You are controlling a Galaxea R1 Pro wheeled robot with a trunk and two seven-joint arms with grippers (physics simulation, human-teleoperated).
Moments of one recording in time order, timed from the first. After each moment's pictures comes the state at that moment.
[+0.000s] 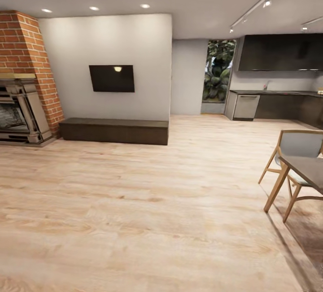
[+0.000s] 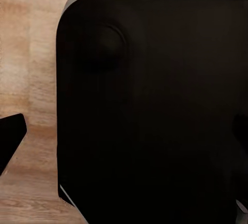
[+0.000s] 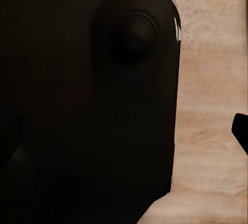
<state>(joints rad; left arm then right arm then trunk) 0.00 -0.02 0.01 -0.04 0.07 -0.03 0.02 0.00 0.00 0.00 0.00 0.00 -0.06 -0.01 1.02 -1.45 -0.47</state>
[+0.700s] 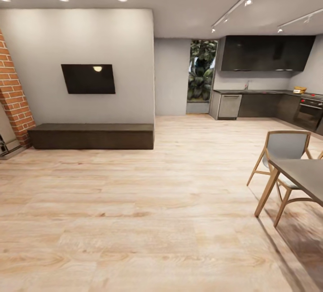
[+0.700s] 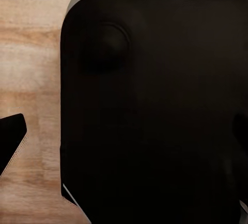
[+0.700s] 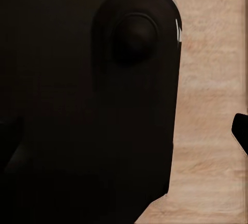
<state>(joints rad) 0.00 -0.02 0.01 -0.04 0.07 -0.03 0.02 0.00 0.00 0.01 0.00 0.00 -0.06 -0.01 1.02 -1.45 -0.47</state>
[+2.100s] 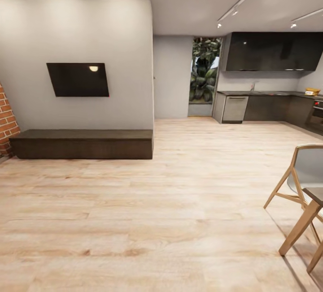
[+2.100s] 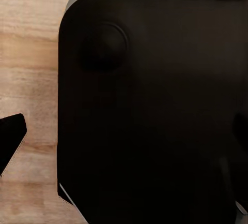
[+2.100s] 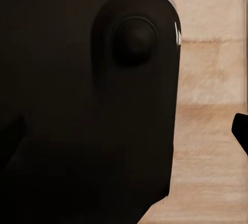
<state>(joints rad) 0.00 -0.02 0.01 -0.04 0.08 -0.03 0.02 0.00 0.00 0.00 0.00 0.00 -0.07 -0.01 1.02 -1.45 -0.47</state>
